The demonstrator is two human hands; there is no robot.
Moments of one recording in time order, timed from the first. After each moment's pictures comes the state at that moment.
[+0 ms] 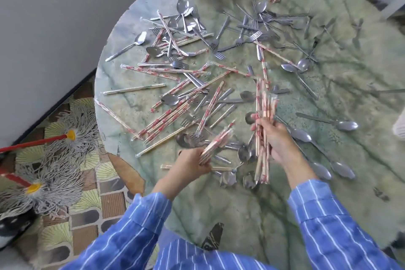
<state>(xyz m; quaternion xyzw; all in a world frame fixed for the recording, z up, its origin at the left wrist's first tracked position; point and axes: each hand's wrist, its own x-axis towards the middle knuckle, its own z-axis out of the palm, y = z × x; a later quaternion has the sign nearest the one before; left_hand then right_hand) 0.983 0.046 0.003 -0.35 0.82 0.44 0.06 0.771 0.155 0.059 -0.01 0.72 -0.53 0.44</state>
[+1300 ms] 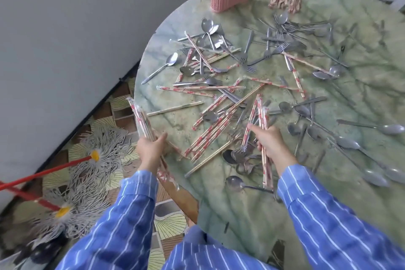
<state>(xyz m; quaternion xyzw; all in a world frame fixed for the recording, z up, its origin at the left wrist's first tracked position) 1.080 -0.160 0.006 -0.70 0.54 0.45 -0.09 0.843 0.032 0.009 0.05 0.83 -0.44 0.34</state>
